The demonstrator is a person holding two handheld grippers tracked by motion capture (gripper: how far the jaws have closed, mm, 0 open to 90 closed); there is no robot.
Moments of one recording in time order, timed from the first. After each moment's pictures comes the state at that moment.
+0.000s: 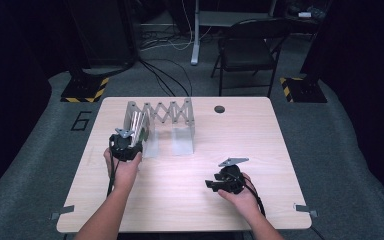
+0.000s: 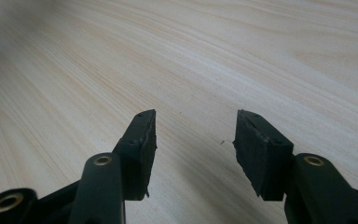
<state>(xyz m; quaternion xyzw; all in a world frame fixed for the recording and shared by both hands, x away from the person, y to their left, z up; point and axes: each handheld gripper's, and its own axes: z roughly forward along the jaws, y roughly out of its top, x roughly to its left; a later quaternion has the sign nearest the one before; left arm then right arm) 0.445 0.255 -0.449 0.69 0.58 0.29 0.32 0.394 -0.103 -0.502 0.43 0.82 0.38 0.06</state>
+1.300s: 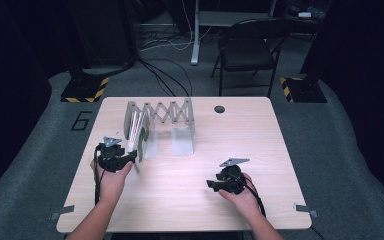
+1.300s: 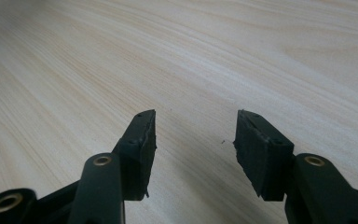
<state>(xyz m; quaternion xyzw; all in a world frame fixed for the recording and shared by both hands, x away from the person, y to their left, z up) 0.405 0.280 -0.436 0.69 0.58 0.23 0.36 0.394 -0.106 -0.504 0.44 0.82 0.37 0.07</state>
